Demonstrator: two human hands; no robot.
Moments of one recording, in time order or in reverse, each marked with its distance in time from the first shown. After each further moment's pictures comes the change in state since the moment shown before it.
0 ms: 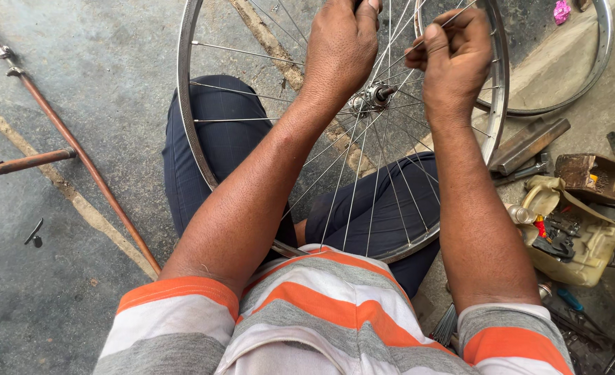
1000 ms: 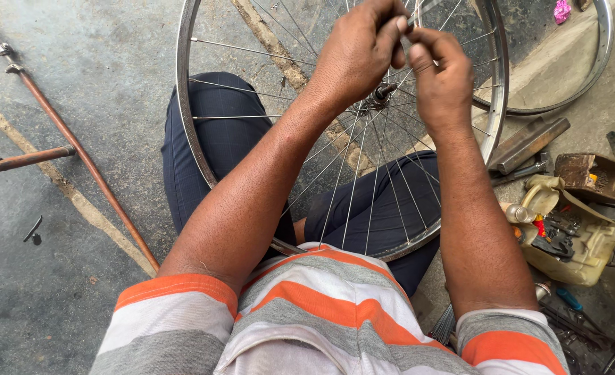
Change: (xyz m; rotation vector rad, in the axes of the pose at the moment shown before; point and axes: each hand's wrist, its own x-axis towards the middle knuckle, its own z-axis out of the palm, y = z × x) left_hand -0.005 0.019 -0.006 -0.213 -0.316 0.026; right_hand -0.013 -0.019 -0.003 -0.272 -0.116 0.099
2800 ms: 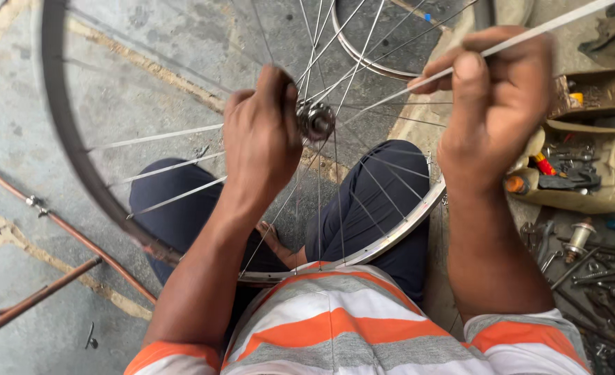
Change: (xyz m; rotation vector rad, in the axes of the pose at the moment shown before) left_hand -0.051 0.122 -0.017 0.574 -0.092 0.368; right_hand -0.100 -0.087 -0.110 0.250 0.492 -0.350
